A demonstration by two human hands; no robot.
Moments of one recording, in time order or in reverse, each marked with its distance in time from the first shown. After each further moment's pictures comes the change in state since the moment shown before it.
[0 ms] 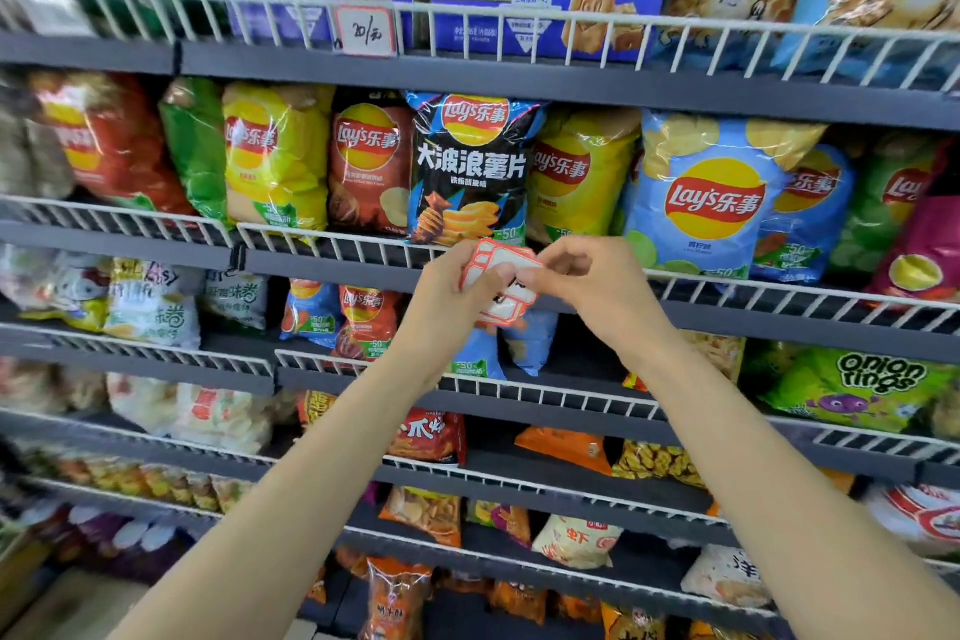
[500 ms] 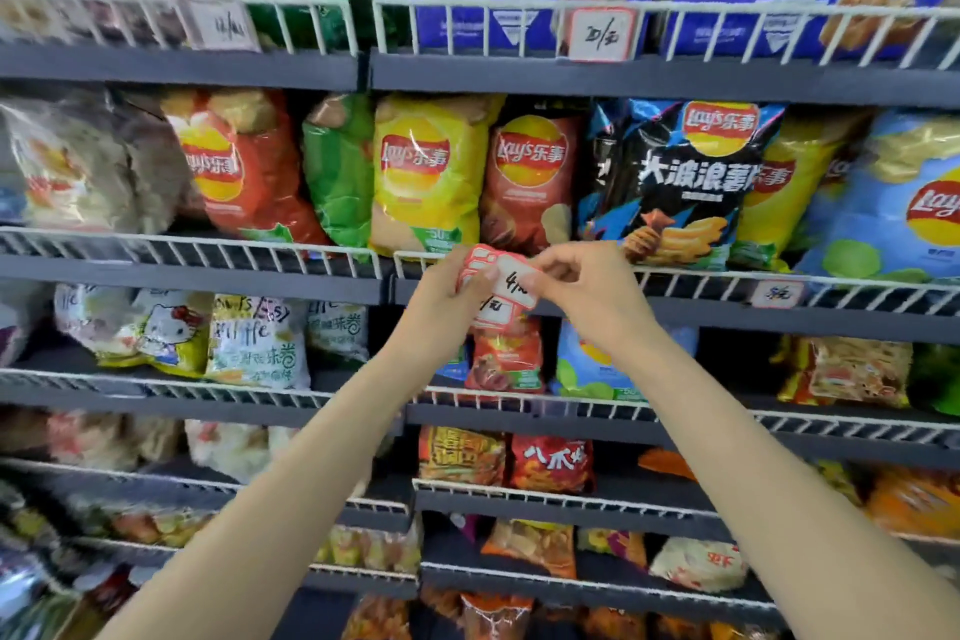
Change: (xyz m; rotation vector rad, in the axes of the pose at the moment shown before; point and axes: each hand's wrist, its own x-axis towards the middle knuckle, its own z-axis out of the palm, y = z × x) left_hand 0.026 -0.045 -0.217 0.203 -0.020 0.022; right_hand 0.067 -0.047 0.202 -0.218 0.088 -0.049
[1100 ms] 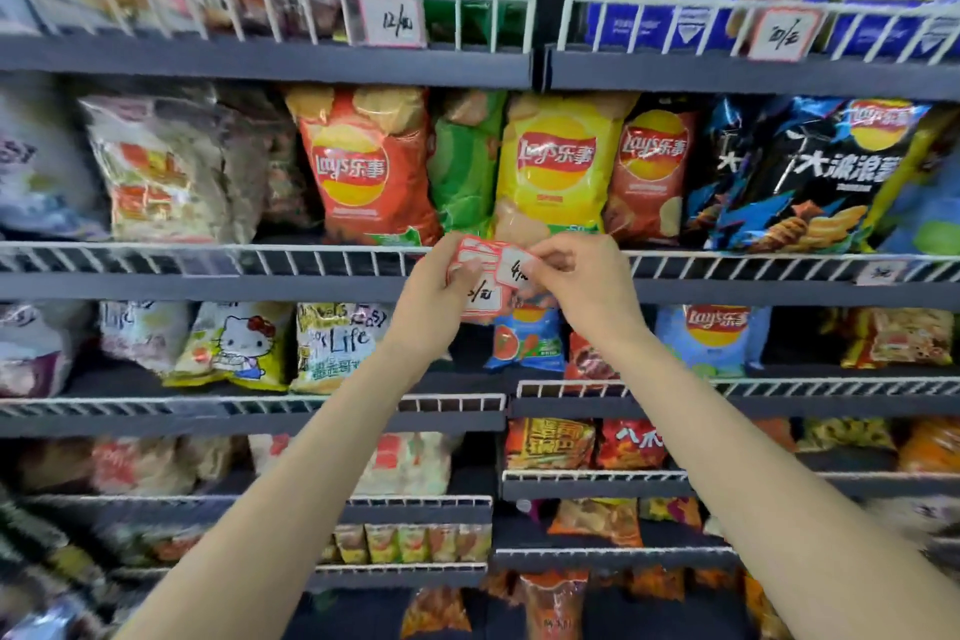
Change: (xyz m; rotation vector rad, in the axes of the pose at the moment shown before) left_hand 0.005 -0.056 -0.169 -0.018 -0.043 -0.011; right_hand 0.027 -0.097 0.148 0.085 0.146 0.165
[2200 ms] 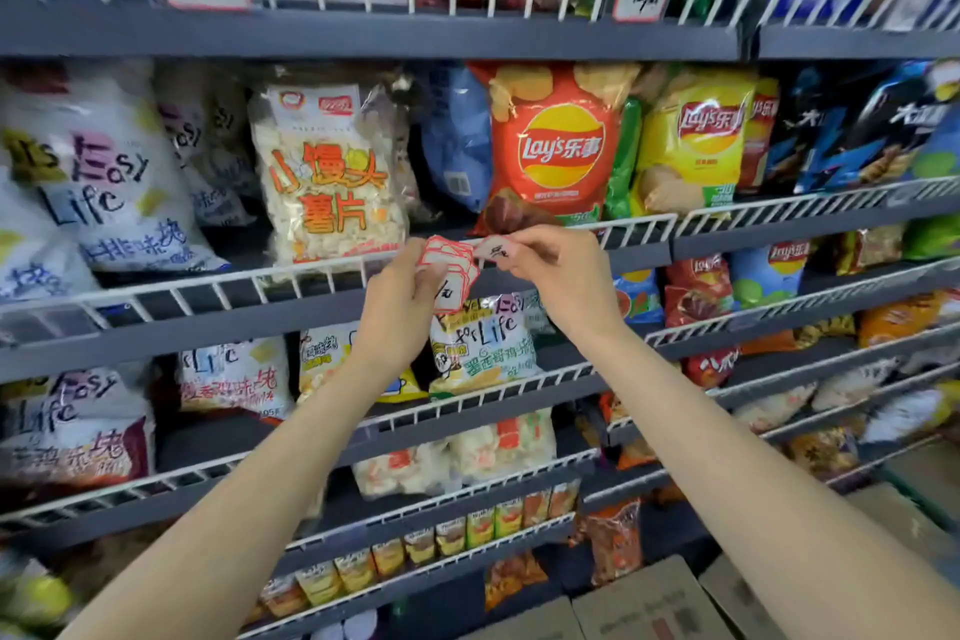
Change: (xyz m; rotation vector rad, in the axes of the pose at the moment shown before) left_hand 0.027 -0.115 -0.247 0.205 -0.138 0.179; right_hand -0.003 -0.105 0.245 -0.118 0.243 0.061
